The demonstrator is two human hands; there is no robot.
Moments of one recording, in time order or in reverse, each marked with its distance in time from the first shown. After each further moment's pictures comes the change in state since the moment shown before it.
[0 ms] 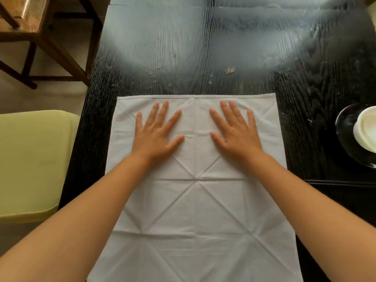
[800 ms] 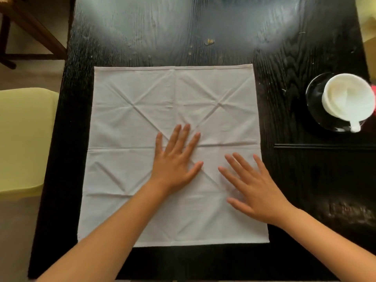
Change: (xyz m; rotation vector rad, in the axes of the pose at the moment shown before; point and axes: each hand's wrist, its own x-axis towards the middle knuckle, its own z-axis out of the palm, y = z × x) left_hand -0.109 0.114 0.016 -0.074 -0.045 0.156; right_hand -0.210 0.028 -0.009 0.003 -0.171 -0.329
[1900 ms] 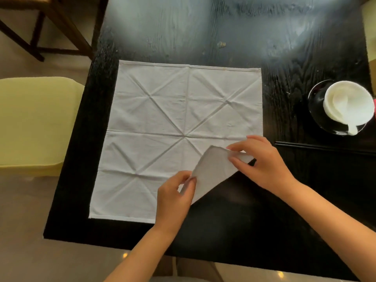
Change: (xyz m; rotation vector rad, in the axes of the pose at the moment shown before) left_hand -0.102 0.065 -0.025 -0.932 0.314 -0.459; right_hand 0.026 -0.015 -0.075 0.497 0.357 0.037
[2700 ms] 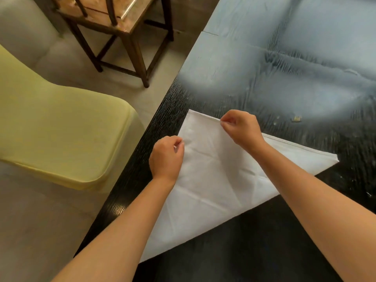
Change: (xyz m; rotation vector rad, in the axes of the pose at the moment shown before) left_hand 0.216 -0.046 -0.127 0.328 0.451 -0.111; right_hand 0.299 -0.021 0.102 0.005 0.013 0.142
